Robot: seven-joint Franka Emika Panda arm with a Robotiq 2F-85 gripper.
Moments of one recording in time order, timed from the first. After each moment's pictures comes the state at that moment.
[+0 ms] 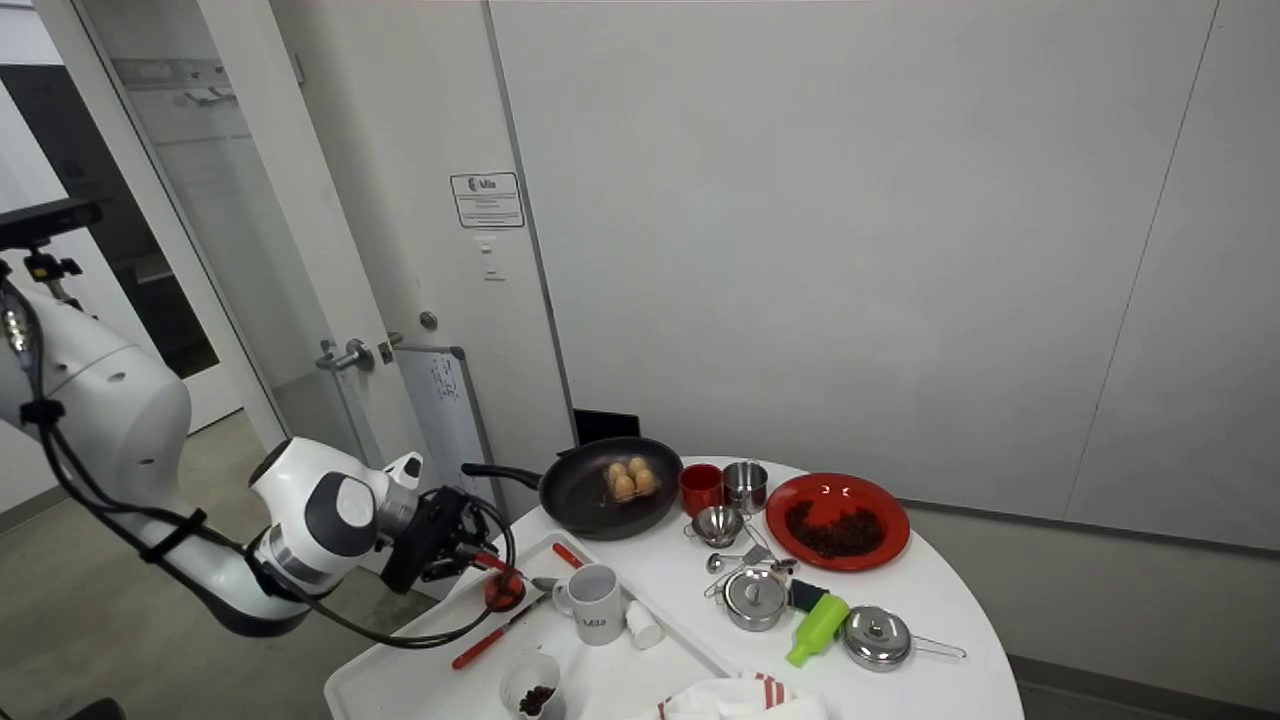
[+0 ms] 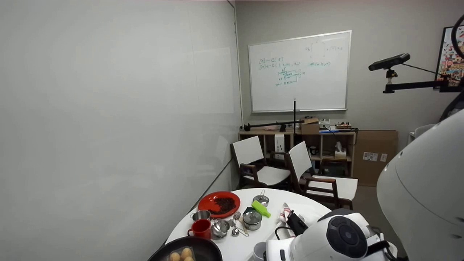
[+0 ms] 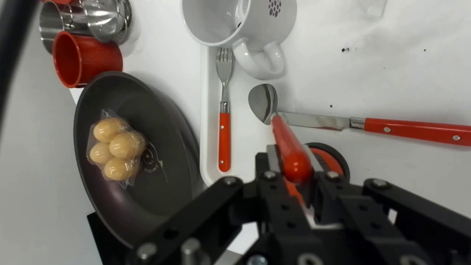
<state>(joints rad) 1.05 1.17 -0.66 -2.08 -0.19 3.45 -0.40</state>
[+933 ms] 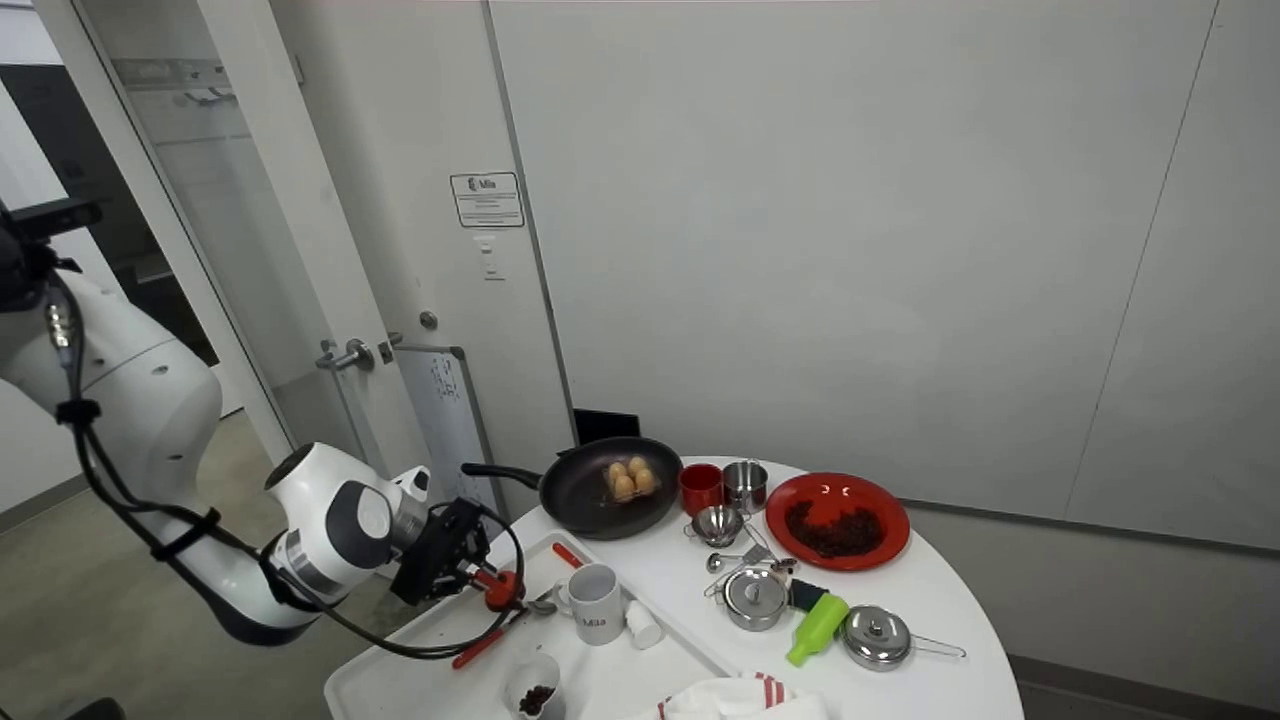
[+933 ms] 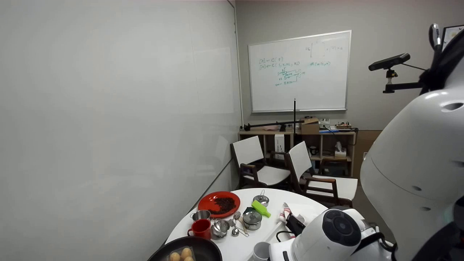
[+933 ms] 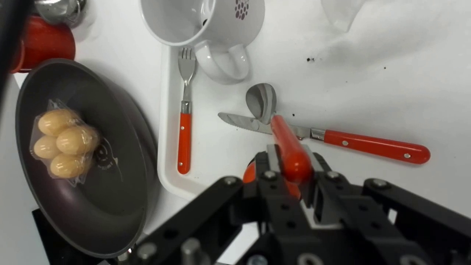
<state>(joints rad) 0.89 1.12 -0.57 -2.07 -0.33 3.45 -0.49</state>
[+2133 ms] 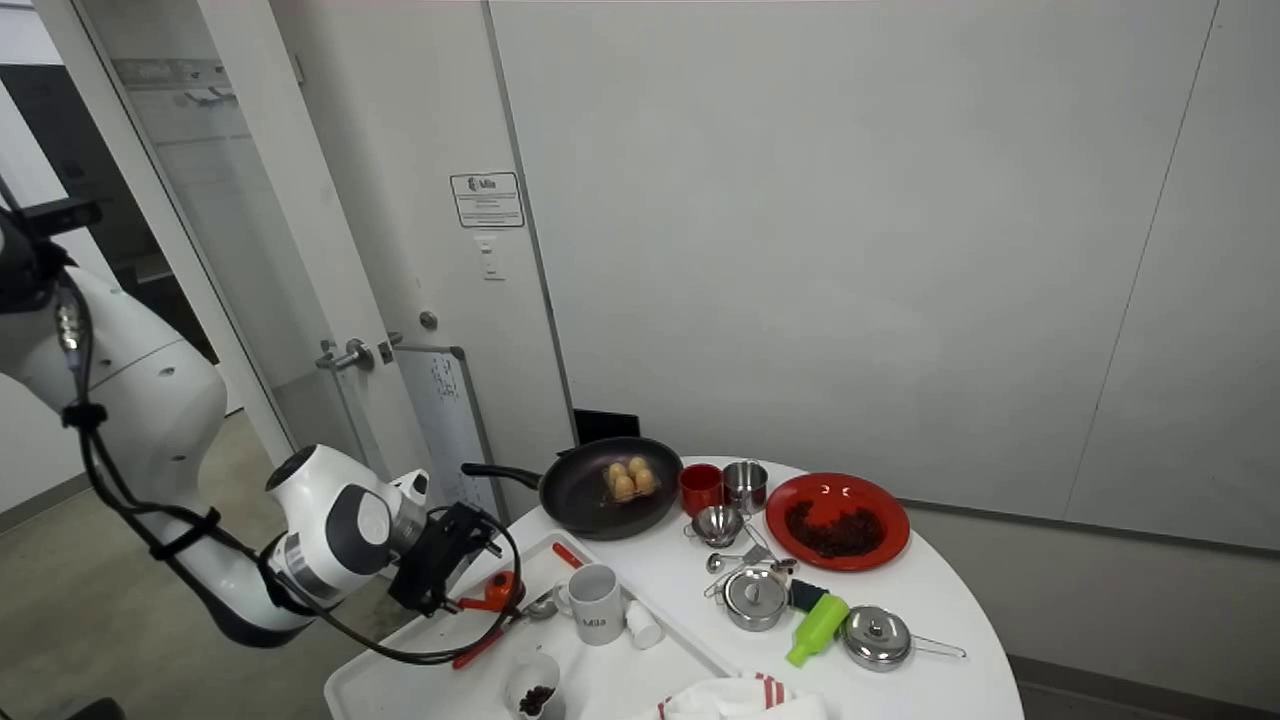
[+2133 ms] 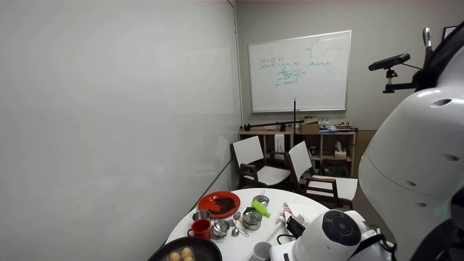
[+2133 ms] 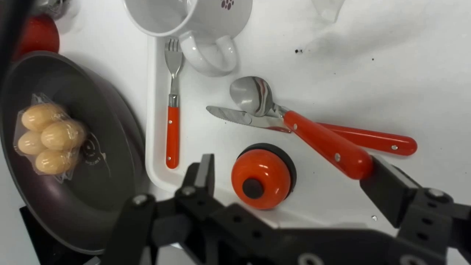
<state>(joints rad) 0.86 1.11 -0.52 -2.07 -0.33 3.45 -0.51</state>
